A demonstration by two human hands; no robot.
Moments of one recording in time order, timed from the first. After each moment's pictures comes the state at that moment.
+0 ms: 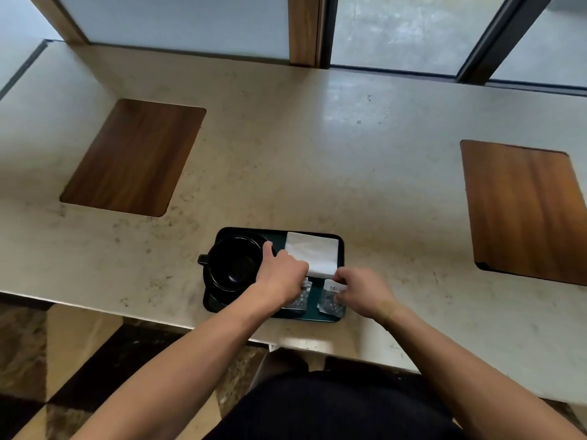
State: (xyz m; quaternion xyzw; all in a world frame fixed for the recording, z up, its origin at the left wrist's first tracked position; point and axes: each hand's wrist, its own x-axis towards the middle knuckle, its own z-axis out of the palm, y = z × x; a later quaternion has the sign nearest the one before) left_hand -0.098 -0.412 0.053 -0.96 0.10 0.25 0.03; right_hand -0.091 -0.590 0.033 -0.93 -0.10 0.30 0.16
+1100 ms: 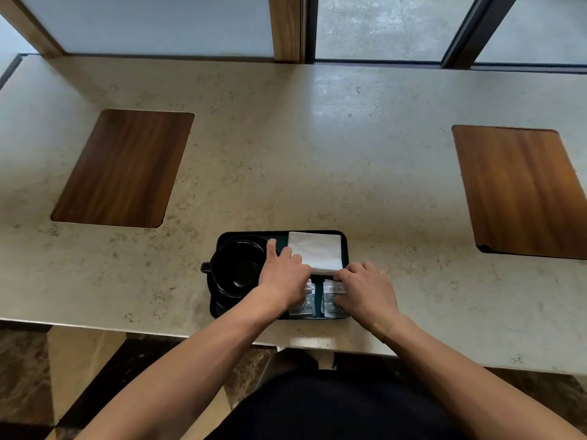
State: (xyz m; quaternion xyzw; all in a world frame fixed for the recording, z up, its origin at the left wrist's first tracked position) left_hand -0.099 -0.402 0.046 -0.95 0.18 0.22 0.09; right_hand -0.118 -0.574 0.028 -0.97 -0.12 0.18 0.07
